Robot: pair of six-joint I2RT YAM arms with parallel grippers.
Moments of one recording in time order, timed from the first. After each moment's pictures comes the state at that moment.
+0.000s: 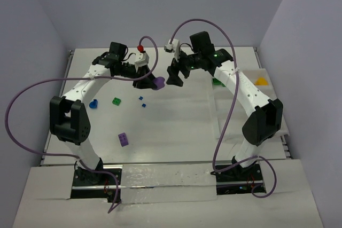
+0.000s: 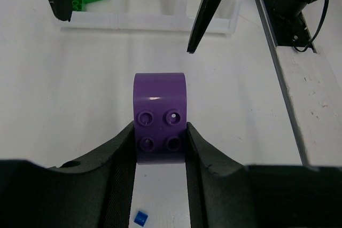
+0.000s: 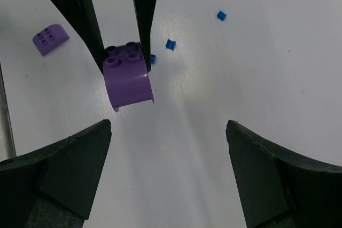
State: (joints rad) left arm -0.31 1.76 1.51 -0.68 1.22 0.80; right arm 0.48 1.71 1.71 -0.72 -0.66 -0.52
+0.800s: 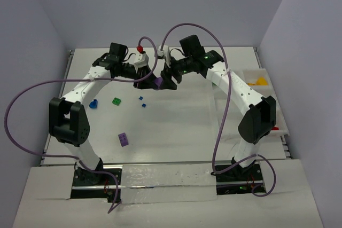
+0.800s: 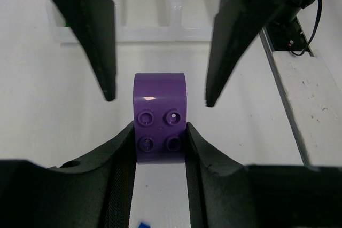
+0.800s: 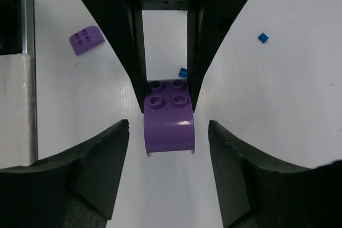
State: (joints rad) left arm -0.32 1.74 1.48 -0.62 1.26 0.79; right arm 0.56 1.76 1.74 -0.74 -0.74 -0.55
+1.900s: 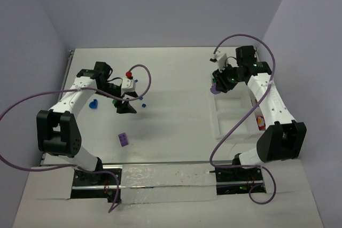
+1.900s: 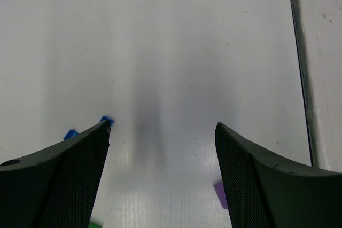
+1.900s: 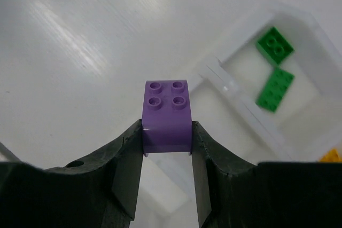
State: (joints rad) left arm -0.17 1.58 1.24 -1.06 1.02 1.34; right arm 0.08 1.44 1.37 -0.94 -0.43 -0.63
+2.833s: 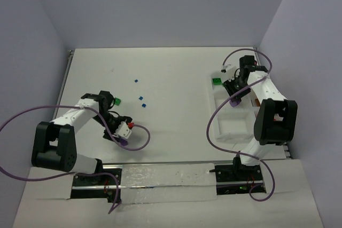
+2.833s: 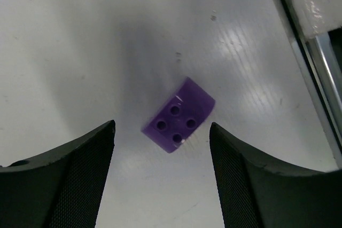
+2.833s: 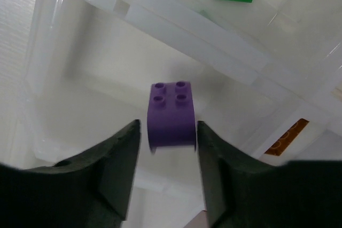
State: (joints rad) left arm -0.21 1.42 0.81 -1.12 0.59 1.95; right arm -0.08 1.64 1.25 -0.87 -0.12 -0.60
